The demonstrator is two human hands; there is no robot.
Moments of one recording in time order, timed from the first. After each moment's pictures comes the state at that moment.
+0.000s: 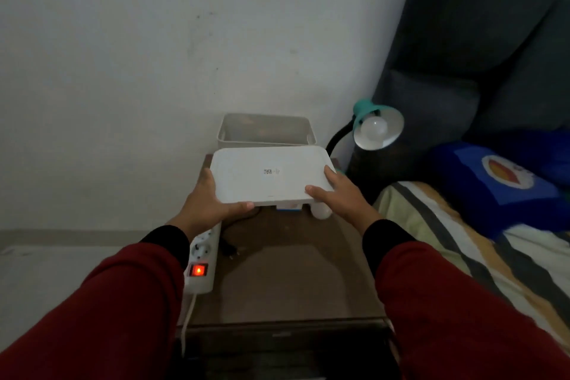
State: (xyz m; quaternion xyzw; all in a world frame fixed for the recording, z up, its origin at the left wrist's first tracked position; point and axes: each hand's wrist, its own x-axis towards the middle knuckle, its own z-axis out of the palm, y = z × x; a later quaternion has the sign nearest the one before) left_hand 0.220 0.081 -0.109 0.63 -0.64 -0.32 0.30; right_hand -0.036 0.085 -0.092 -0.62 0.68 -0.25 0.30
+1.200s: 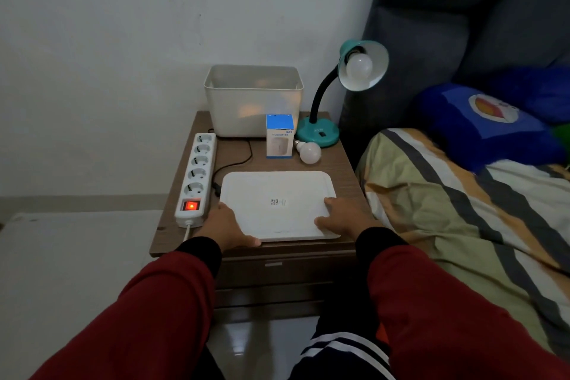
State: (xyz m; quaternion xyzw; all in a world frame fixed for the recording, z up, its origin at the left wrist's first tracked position) left_hand 0.168 0.190 -0.196 0.71 -0.65 -0.27 -0.01; right_hand -0.063 0.180 -0.194 -0.64 0.73 0.06 0.25
